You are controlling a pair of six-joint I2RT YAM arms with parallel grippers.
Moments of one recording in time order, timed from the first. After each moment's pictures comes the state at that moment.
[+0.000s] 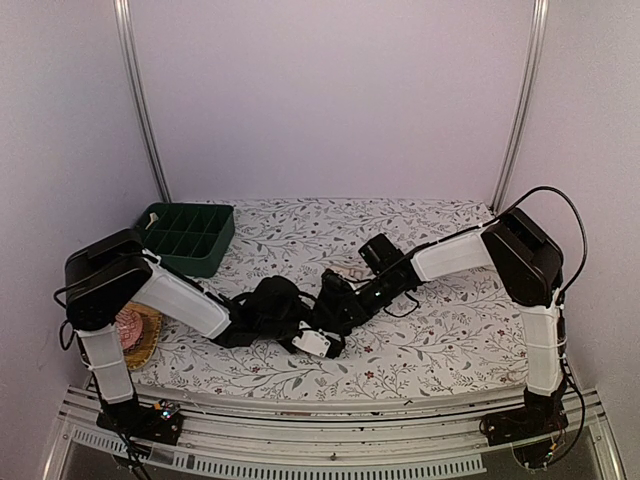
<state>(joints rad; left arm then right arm) -0.97 1.88 0.80 0.40 -0.05 1.32 0.72 2.15 1.32 -0.26 -0.78 0.04</state>
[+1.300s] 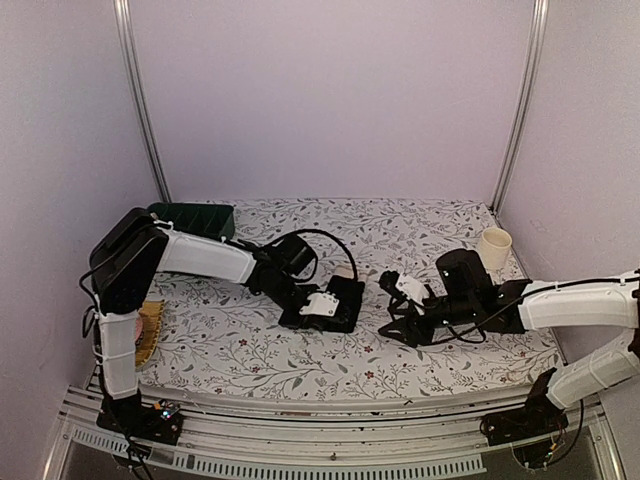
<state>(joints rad) -0.82 2.03 1.26 -0.33 0.36 1.08 0.77 1.33 0.66 0.00 -0.33 -0.18</state>
